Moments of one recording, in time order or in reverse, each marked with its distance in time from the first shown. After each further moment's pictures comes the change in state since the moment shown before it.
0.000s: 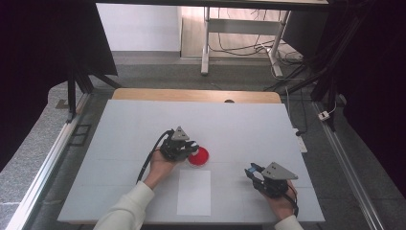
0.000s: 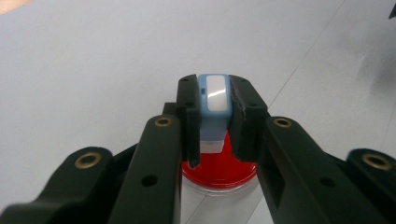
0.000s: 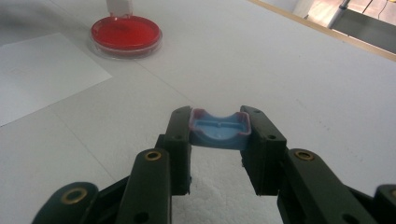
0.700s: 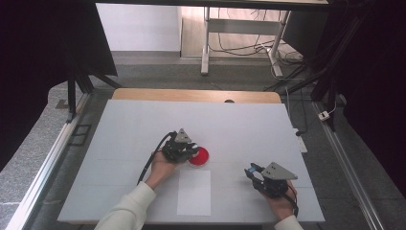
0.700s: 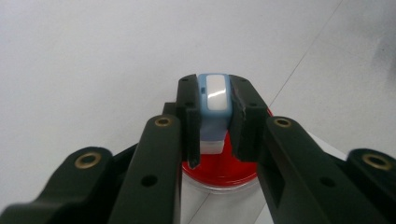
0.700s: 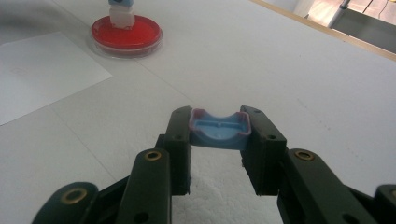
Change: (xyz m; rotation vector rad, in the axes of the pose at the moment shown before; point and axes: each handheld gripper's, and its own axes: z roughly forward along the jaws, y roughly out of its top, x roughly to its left) left arm 0.000 -0.004 0.009 0.026 0.002 0.018; right arm 0.000 0.000 0.000 0.003 0.001 -0.003
